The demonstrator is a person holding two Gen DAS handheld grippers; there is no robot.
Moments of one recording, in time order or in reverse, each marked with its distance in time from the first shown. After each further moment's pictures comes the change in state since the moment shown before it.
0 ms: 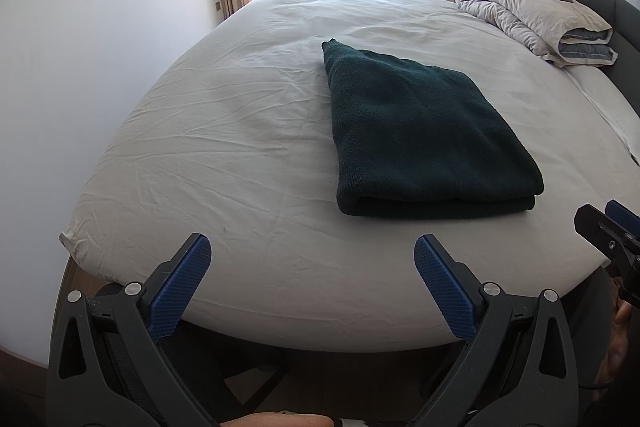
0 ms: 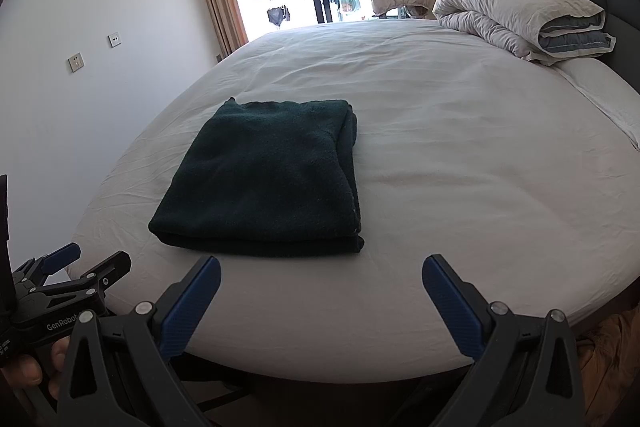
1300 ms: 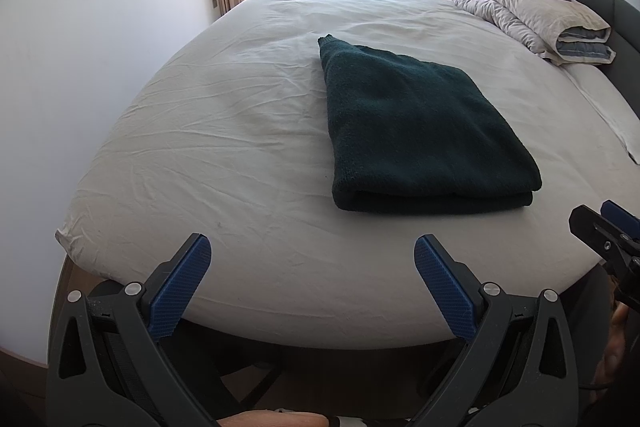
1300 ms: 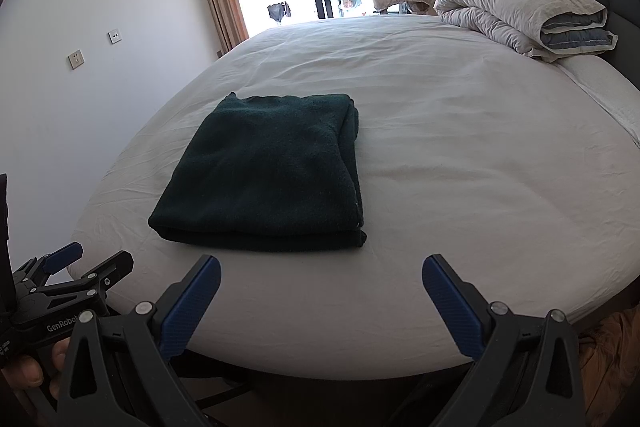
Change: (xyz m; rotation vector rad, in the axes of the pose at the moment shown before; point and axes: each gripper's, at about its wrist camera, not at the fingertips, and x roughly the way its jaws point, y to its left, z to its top) left arm 0.002 -0.003 -0.004 0.000 0.008 -0.012; right arm 0.001 0.001 -0.003 0.000 0.008 0.001
